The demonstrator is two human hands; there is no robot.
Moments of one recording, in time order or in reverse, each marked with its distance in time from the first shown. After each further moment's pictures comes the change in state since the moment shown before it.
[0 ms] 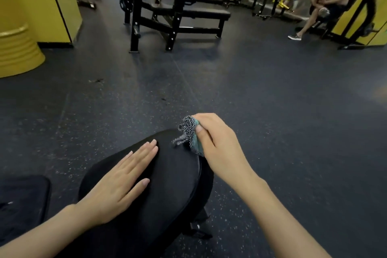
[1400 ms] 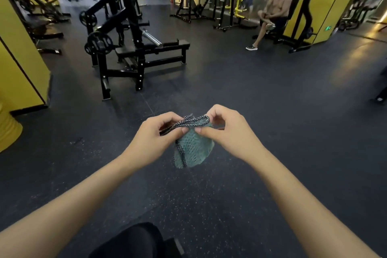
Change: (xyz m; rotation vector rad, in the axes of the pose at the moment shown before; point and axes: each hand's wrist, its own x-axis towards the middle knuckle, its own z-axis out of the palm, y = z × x) left_hand 0.333 0.294 -0.376 -0.676 0.109 -0.032; right_hand 0.157 -0.196 -0.413 0.130 0.090 0.208
